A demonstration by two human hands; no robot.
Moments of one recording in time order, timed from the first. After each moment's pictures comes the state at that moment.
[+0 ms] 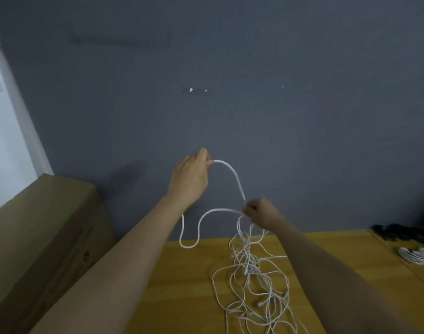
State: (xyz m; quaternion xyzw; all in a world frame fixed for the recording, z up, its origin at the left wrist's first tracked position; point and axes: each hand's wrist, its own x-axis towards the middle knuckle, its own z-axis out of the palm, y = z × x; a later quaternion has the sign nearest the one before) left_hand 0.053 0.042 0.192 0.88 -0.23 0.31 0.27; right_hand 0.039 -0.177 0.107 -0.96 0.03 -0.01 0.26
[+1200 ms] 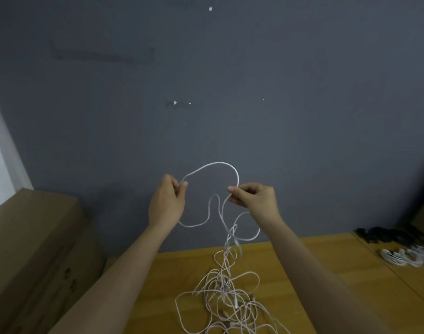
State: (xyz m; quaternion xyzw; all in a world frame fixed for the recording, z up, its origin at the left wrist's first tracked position) left_hand 0.052 0.044 0.157 0.86 -0.07 0.23 0.44; right_hand 0.005 -0.157 0.170 -0.69 0.02 -0.20 0.70
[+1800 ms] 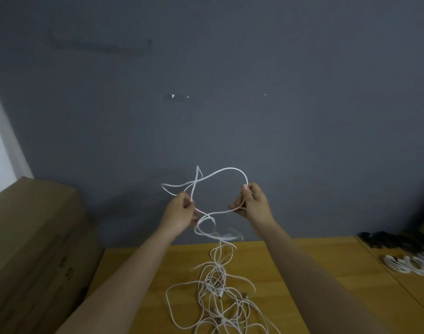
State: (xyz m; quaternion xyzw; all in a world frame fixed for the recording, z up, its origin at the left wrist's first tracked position) left_hand 0.048 0.008 0.125 0.80 -0.02 -0.01 0.61; right_hand 0.021 -0.185 0.139 -0.69 0.04 -0.16 0.70
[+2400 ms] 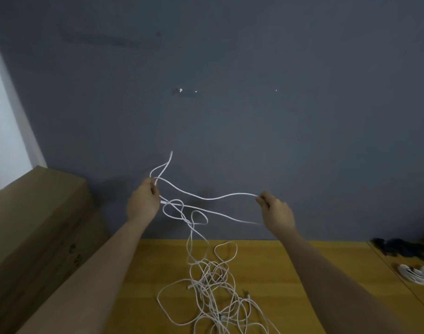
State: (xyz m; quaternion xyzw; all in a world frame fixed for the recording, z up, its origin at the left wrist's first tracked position) left_hand 0.073 0.073 0.122 0.91 0.07 0.17 0.38; right_hand 0.022 -0.243 0.118 -0.95 0.03 -0.20 0.24
